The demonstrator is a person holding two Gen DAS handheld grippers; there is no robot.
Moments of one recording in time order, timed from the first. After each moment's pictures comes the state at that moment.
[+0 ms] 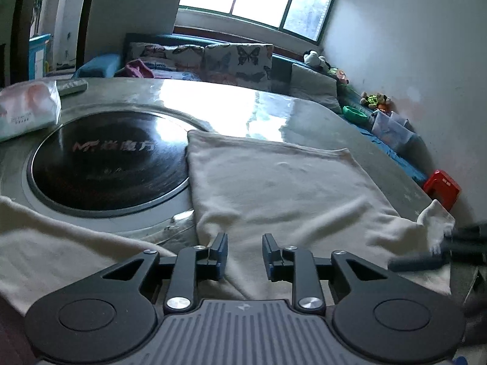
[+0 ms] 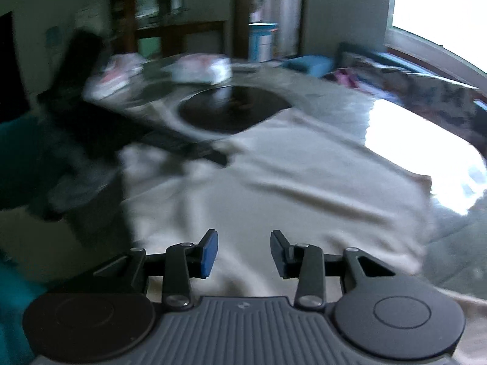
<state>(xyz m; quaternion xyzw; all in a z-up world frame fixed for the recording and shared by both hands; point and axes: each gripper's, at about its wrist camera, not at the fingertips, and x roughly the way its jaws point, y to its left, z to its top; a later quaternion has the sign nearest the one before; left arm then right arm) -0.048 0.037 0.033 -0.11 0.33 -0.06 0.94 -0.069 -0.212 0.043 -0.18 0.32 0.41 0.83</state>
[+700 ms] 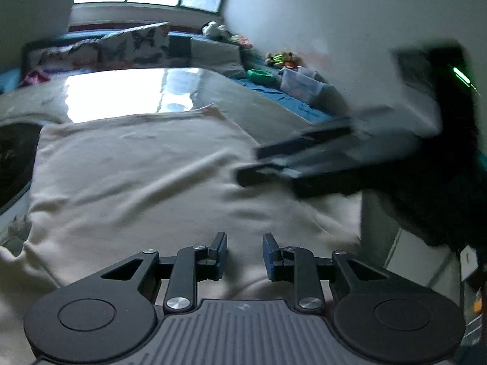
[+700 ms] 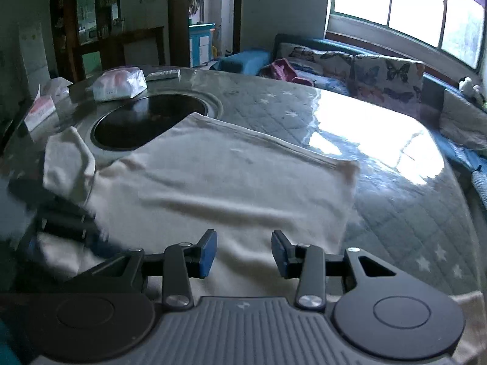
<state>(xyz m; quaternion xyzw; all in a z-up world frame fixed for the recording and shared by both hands) -0.060 -0.061 0.027 -0.04 0.35 -0.24 0.91 -0.001 -0.237 0.044 -0.14 0.34 0.34 0.87</state>
